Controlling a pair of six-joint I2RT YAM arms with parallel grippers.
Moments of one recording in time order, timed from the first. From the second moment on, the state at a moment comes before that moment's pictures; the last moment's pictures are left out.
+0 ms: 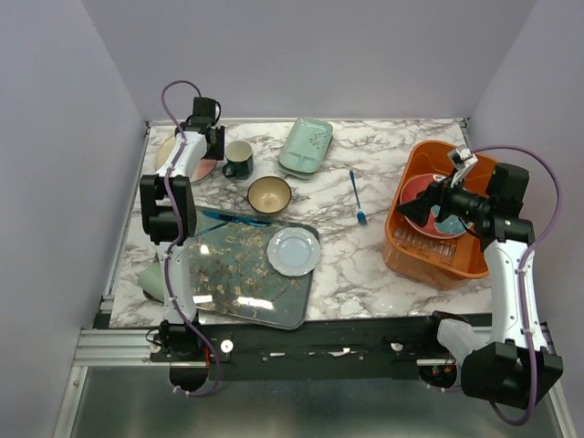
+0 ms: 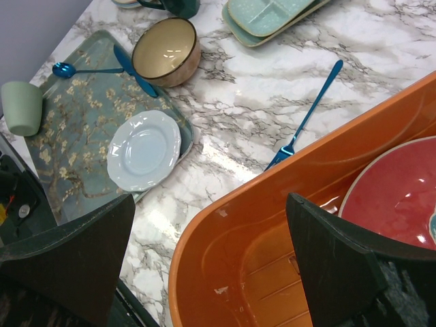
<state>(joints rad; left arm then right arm) -0.05 2.24 1.97 -0.62 -0.15 -0.01 -0.24 1.01 0.97 -0.56 -0.98 -0.17</state>
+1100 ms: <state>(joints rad) -0.10 2.35 2.02 -0.64 -0.26 0.03 -0.24 1.01 0.97 -0.56 -0.98 -0.17</state>
